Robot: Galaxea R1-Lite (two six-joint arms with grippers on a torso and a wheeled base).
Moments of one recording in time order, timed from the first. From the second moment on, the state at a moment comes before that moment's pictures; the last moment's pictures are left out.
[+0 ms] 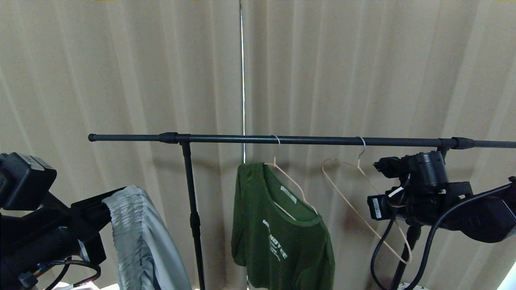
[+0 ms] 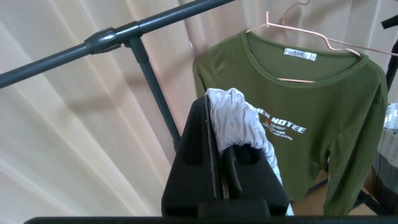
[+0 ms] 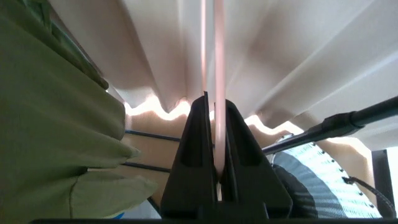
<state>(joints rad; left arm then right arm) -0.29 1.13 -0.31 -0.68 -0.13 0.22 0.22 1.84 -0.74 -0.35 -0.15 0.12</state>
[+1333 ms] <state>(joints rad) -0.29 1.11 -0.29 -0.68 -0.13 0.26 0.20 1.43 -0.55 -0.35 -0.18 0.11</state>
